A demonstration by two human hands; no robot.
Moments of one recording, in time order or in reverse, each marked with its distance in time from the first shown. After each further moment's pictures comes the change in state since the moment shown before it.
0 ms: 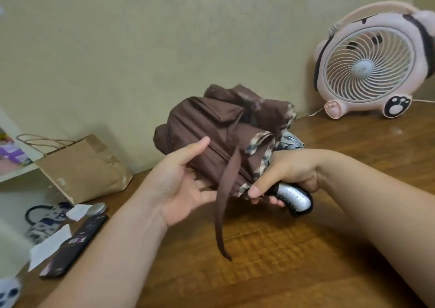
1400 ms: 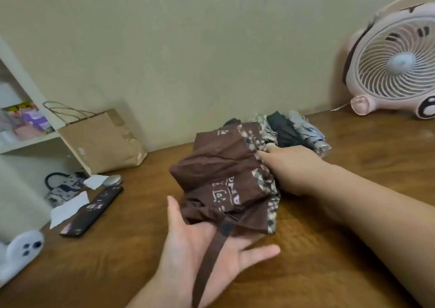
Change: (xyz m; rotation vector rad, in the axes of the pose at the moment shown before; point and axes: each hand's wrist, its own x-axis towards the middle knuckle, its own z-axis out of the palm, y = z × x) left_hand -0.081 -0.069 -0.010 -0.799 0.255 -0.089; right_hand 0.054 0.032 0.005 -1.519 0.626 -0.087
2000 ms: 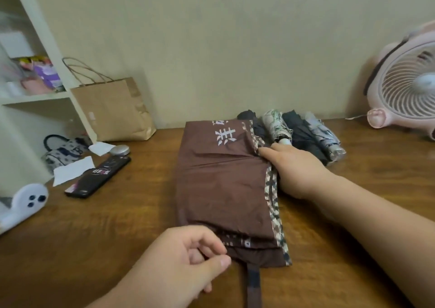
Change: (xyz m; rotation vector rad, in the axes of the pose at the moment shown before) left_hand -0.031 0.022 -0.082 1.560 -0.037 0.265; right_hand 0.003 -0.031 0.009 0.106 0.003 0.003
